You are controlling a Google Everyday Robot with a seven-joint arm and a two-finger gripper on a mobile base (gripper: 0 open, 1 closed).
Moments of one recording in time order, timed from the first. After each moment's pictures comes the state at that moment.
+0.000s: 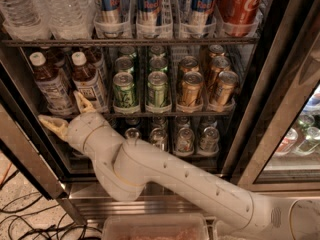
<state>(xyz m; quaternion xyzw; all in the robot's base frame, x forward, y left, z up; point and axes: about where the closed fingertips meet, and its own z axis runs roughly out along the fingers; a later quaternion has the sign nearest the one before) 0.553 0.226 0.851 -0.31 0.61 0.23 0.69</state>
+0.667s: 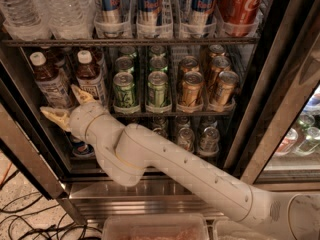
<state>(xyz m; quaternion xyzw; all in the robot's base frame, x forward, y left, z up) 0.581 0.228 0.856 -0.32 0.61 0.24 0.68</state>
